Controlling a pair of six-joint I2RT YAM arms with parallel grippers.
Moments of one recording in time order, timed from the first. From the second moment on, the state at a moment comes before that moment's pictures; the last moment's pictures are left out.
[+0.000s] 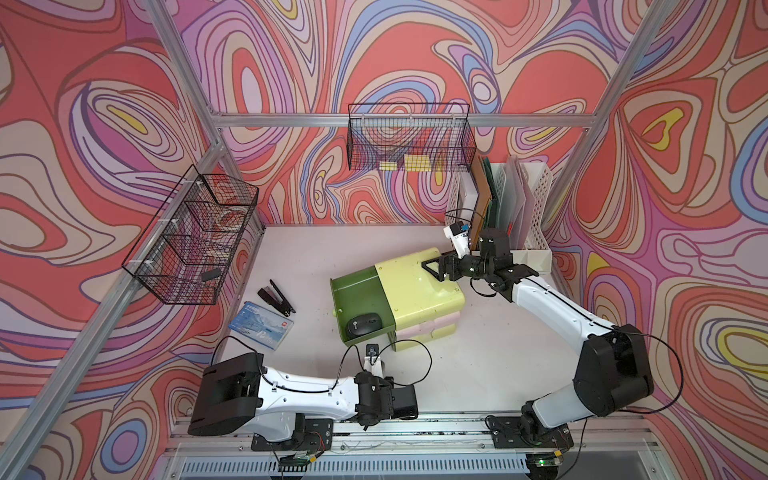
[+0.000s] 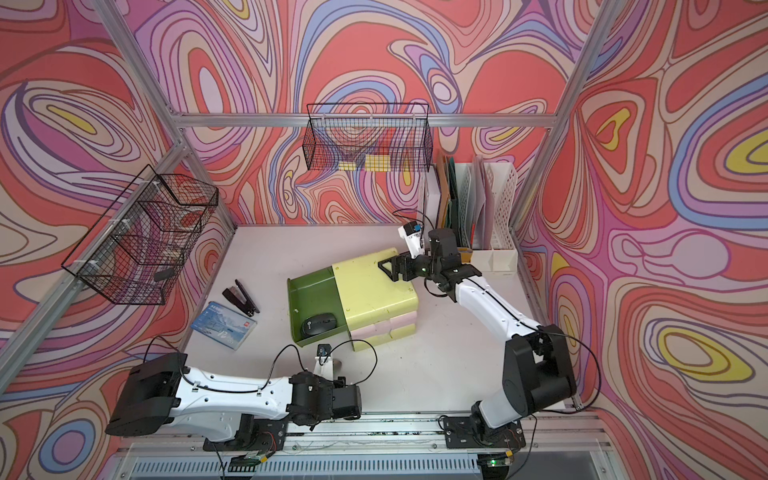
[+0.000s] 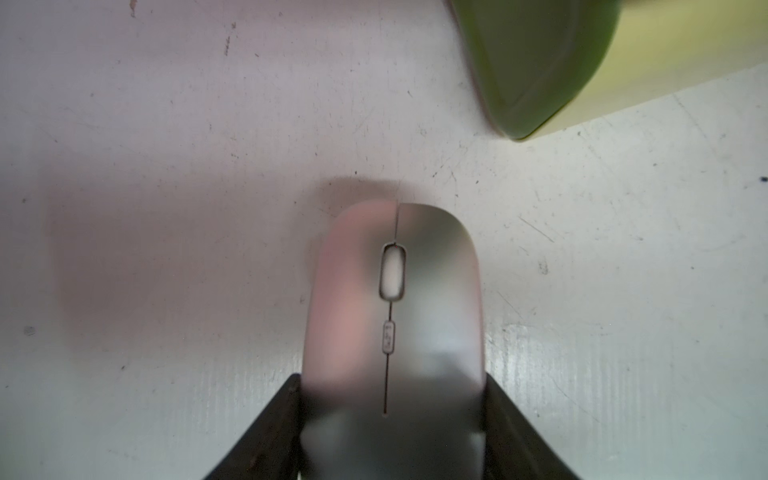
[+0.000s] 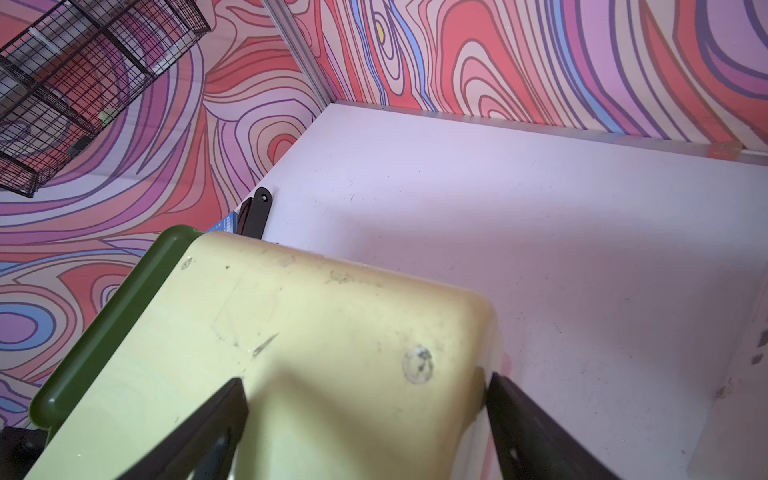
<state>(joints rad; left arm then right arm) -1.44 1.39 0.72 -0.80 -0.55 -1.49 0.31 1.53 1.14 -0.15 -0.58 0.12</state>
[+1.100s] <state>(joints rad) -1.39 1.14 1.28 -1.16 -0.38 -0.84 0.31 1.53 1.14 -0.15 -0.58 0.12</state>
